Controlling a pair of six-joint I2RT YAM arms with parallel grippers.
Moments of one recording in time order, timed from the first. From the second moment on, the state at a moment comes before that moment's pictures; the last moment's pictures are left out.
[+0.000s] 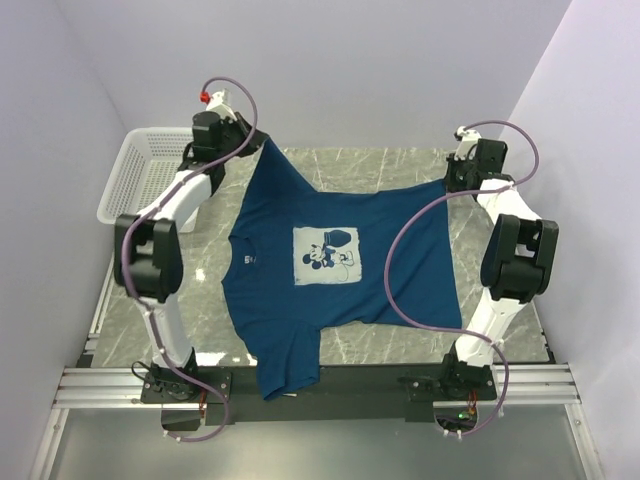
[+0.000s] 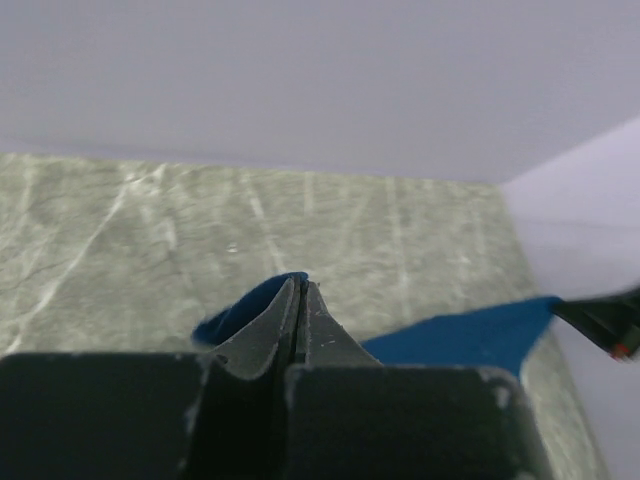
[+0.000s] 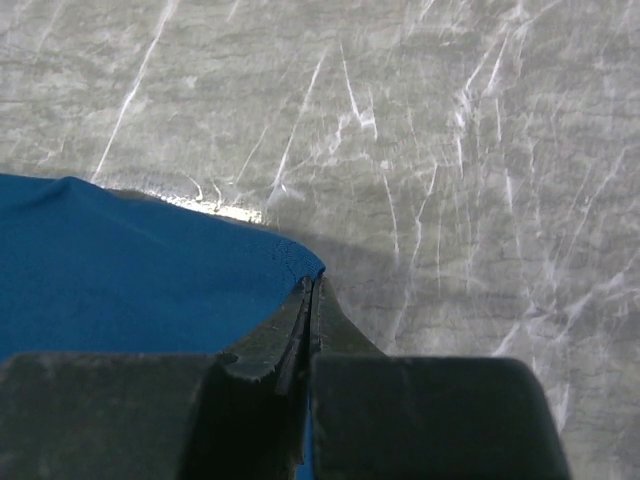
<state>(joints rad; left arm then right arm) -0.16 1.96 1.58 0.19 0.30 -0.57 -0.18 1.92 1.44 -0.21 -0.31 -0.16</state>
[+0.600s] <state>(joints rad) -0.15 1.66 1.25 0.20 0.45 -0.54 -0.21 1.82 1.33 -0.22 -0.37 -0.14</state>
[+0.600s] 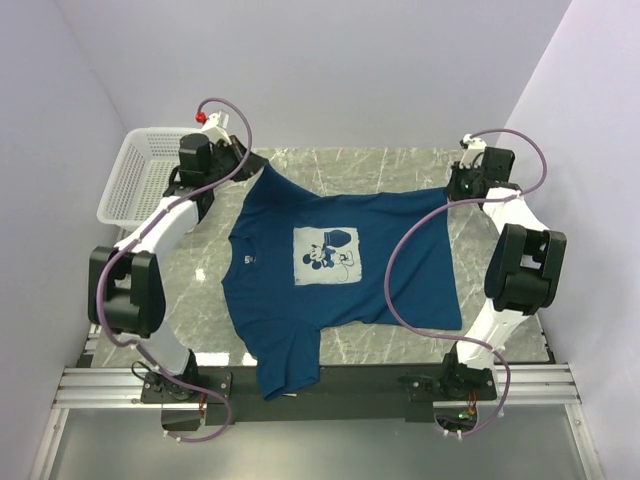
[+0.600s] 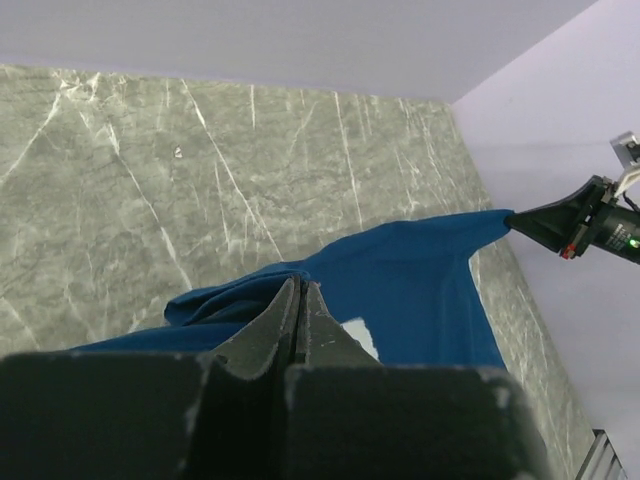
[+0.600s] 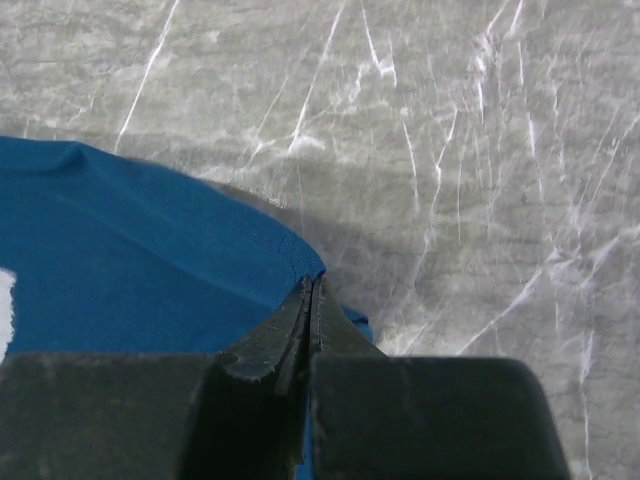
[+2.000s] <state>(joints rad) -0.15 1.33 0.97 0.10 0.45 -0.51 -0.27 1.76 1.23 -0.24 -0.41 -0.18</state>
